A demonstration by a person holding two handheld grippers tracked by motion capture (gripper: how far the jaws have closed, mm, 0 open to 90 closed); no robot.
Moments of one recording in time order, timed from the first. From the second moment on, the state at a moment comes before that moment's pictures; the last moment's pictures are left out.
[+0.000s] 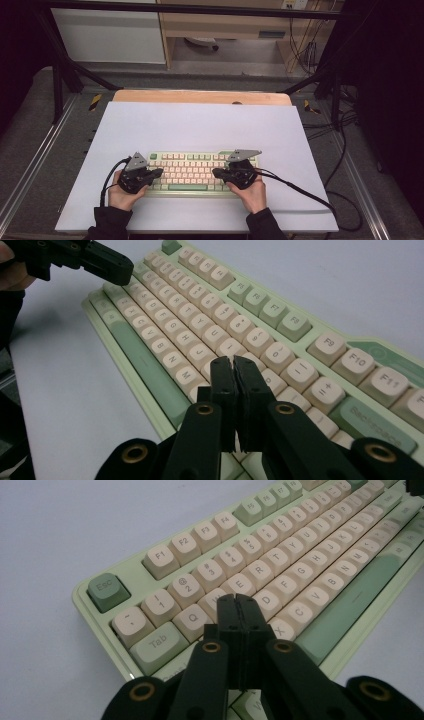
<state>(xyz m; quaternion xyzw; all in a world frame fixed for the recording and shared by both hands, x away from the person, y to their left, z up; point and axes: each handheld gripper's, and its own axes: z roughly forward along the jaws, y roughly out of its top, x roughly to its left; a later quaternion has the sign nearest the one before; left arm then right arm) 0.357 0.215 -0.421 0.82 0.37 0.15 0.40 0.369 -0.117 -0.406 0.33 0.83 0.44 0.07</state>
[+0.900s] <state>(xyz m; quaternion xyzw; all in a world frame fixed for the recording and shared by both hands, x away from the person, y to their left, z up) 0.356 0.214 -0.422 0.83 0.36 0.15 0.40 0.392 -0.071 -0.430 0.34 0.84 0.42 0.09</state>
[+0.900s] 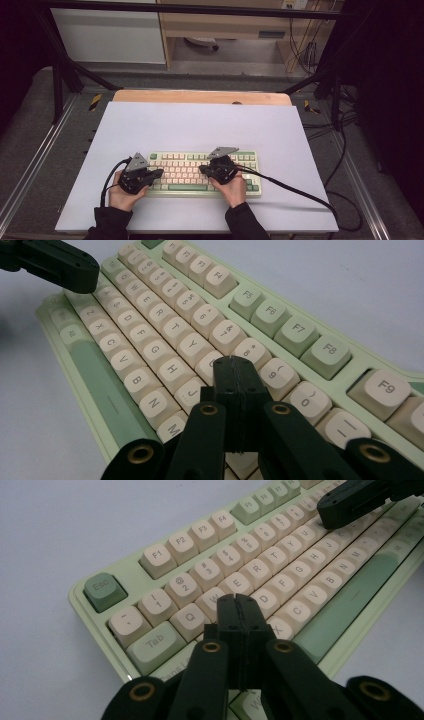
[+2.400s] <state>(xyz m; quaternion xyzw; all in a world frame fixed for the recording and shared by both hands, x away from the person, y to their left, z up) 0.353 0.208 -0.415 0.82 0.36 0.16 0.41 0.371 -0.117 -0.407 0.33 0.84 0.42 0.08</state>
